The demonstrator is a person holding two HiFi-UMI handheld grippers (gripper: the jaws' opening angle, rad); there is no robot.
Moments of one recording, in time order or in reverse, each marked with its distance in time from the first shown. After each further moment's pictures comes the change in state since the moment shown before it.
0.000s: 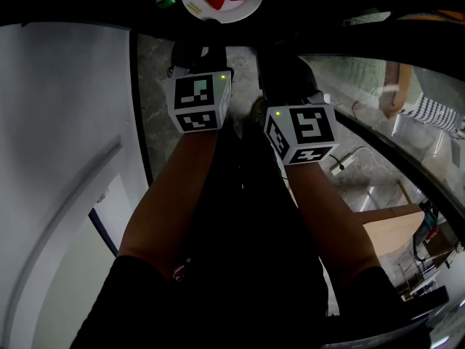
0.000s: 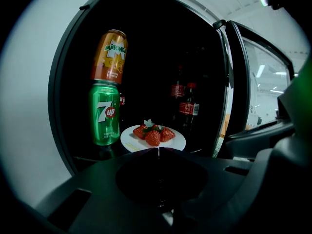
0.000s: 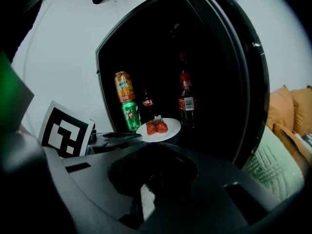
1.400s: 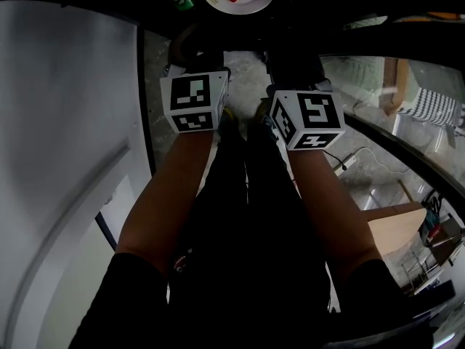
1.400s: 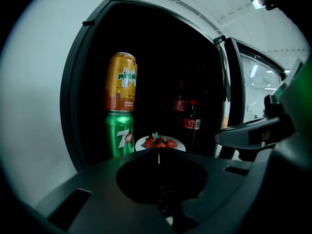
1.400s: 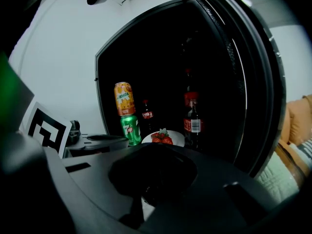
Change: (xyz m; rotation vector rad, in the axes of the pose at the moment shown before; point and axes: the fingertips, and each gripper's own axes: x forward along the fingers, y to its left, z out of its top) left arm -0.028 0.028 0.038 0.050 -0.057 -0.029; right arm 0.009 0.013 0.043 -0.034 -0.081 -0.064
